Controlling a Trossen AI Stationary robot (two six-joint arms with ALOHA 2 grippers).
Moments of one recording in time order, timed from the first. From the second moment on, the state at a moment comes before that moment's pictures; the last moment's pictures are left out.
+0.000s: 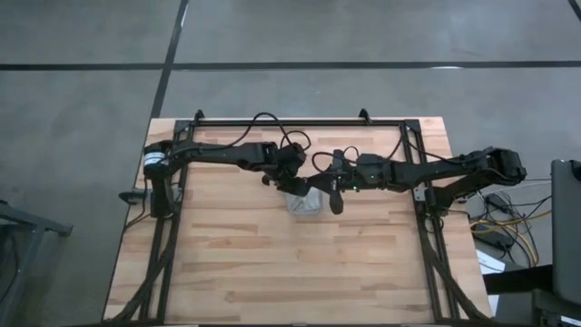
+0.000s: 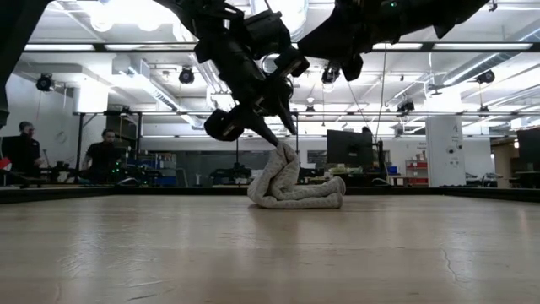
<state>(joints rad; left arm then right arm) 0.20 1.83 1.39 -0.51 0.33 -0.96 -0.03 1.30 0.76 0.27 0.04 0.25</state>
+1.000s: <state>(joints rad) 0.20 1.81 1.48 -0.61 0.28 -0.86 -0.01 1.14 0.76 -0.04 0.14 0.29</state>
